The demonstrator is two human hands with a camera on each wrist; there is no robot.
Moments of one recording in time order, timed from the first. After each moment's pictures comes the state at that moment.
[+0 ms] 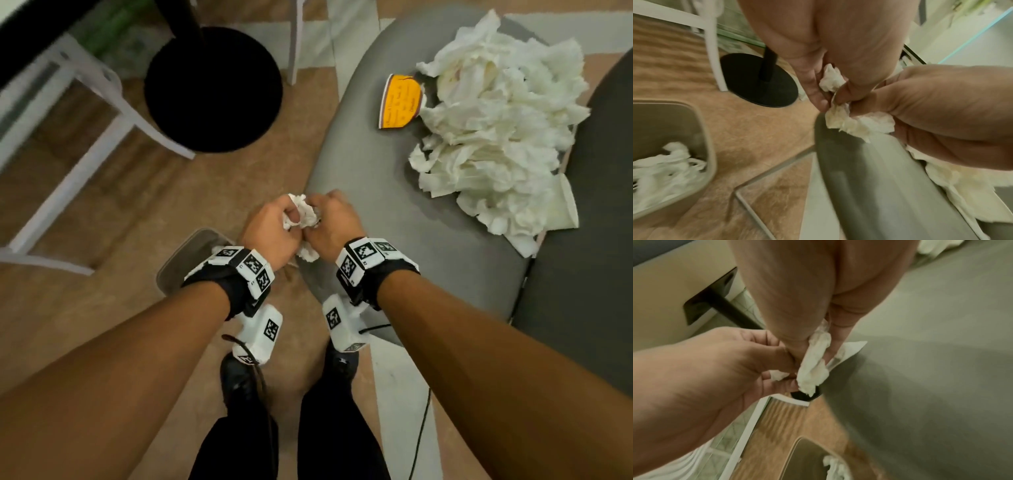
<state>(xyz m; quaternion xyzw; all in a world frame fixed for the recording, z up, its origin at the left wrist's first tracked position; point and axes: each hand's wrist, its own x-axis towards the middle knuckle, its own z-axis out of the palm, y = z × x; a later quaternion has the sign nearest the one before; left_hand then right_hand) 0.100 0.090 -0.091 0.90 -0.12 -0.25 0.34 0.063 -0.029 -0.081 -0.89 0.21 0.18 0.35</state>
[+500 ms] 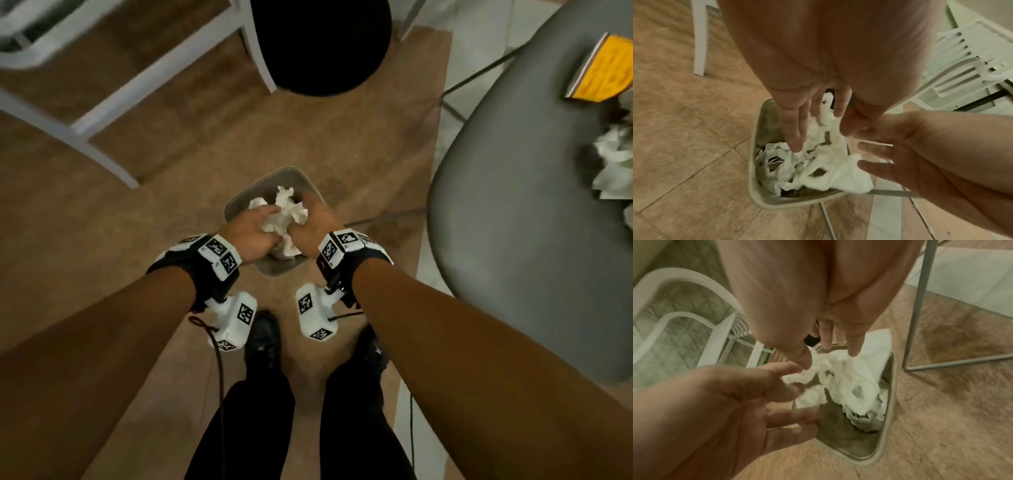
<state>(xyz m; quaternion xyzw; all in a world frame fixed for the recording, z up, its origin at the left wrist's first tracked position) 0.098 0.319 -0.207 0.84 0.04 -0.42 0.34 0.079 0.176 -0.191 -0.83 0.19 0.33 0.40</state>
